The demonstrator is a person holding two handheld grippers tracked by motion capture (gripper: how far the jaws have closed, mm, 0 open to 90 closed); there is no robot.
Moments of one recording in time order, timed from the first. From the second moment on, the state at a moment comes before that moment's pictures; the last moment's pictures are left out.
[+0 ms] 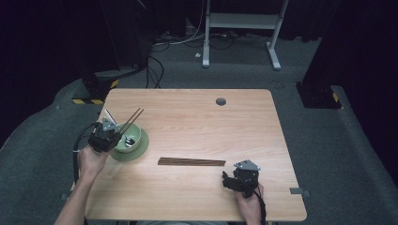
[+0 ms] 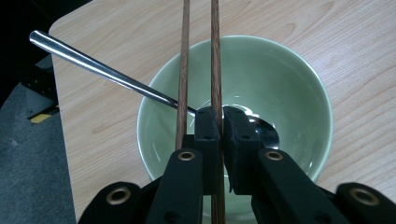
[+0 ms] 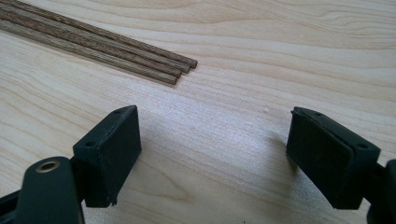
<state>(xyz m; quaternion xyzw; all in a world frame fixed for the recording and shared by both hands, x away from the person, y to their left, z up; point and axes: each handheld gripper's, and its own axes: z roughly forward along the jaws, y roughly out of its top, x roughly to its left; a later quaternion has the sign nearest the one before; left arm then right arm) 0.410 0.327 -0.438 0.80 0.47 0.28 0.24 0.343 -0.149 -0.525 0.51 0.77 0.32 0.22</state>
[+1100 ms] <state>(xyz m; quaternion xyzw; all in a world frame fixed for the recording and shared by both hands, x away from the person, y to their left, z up) 0.412 0.333 -0.442 0.80 0.48 0.28 0.23 0.343 -0.149 -0.525 0.51 0.77 0.32 0.22</state>
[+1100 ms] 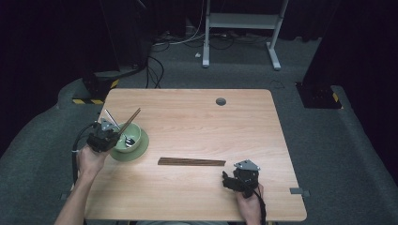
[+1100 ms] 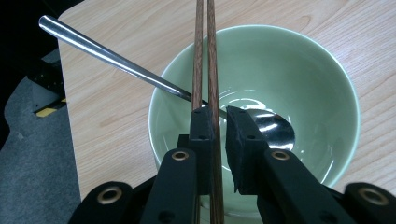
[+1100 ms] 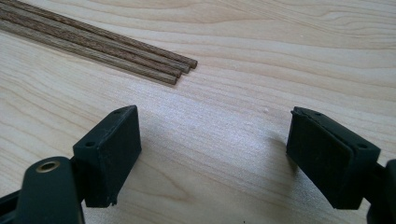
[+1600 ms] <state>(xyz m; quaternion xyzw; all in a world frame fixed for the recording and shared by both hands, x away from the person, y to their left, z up) 0.428 0.319 -0.430 0.78 0.49 0.26 0.29 0.343 -0.149 -0.525 0.51 0.77 0.32 0.22</state>
